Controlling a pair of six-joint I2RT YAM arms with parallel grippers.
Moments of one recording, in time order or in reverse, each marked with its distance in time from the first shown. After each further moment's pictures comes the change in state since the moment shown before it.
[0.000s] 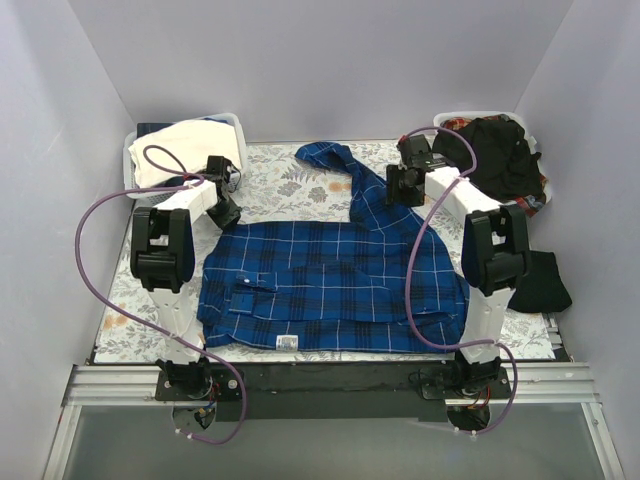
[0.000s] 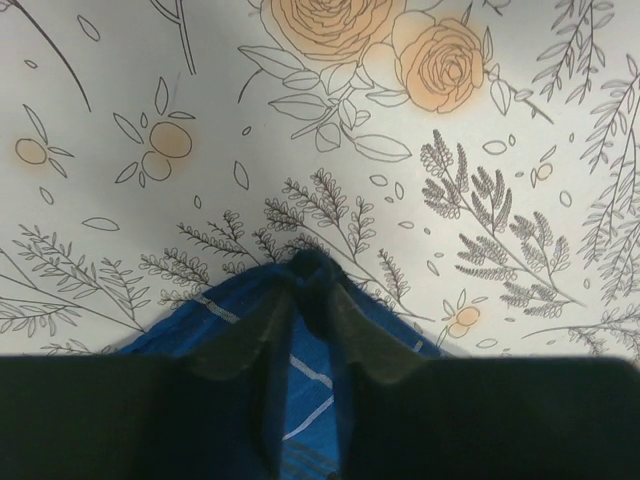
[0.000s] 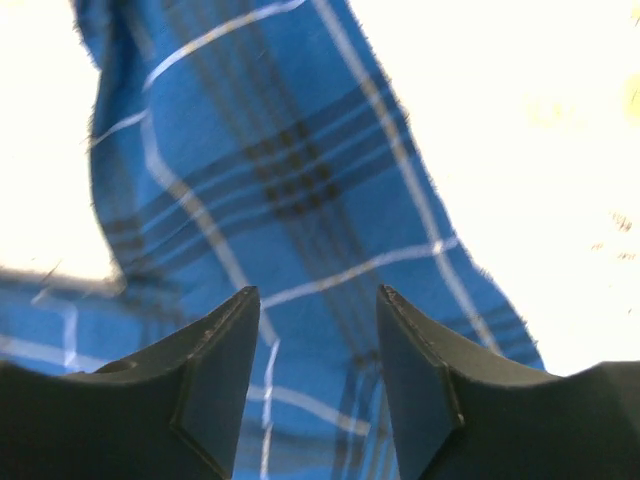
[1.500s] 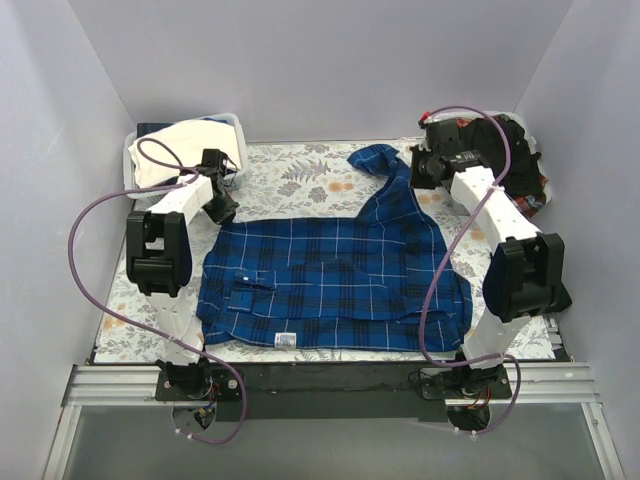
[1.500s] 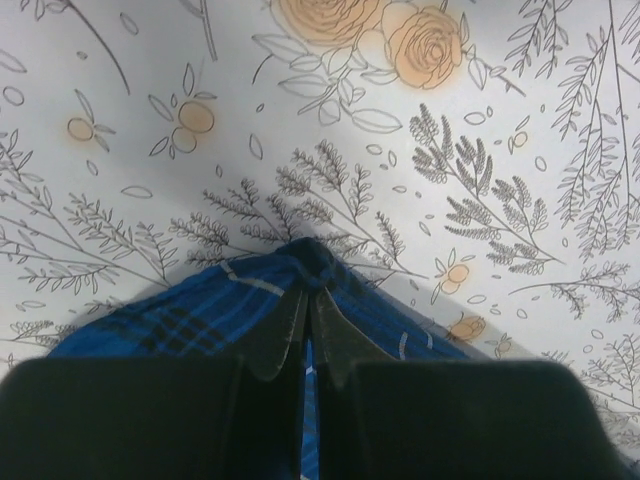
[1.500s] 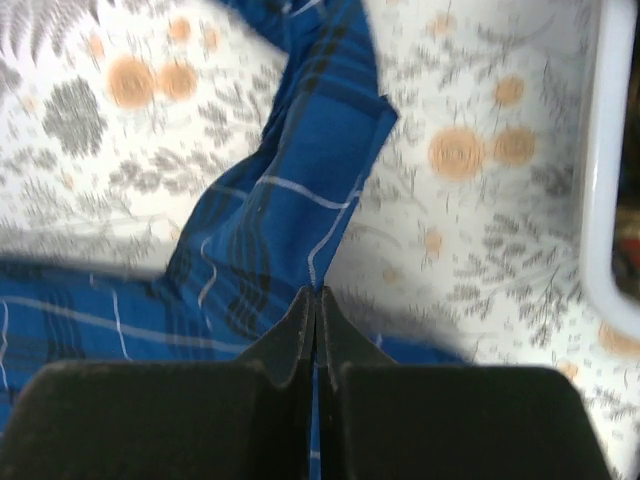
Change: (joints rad) left arm 0.008 -0.026 0.068 -0.103 0.013 0.031; right arm -0.048 -0.187 0.041 -0.026 -0.006 -0.040
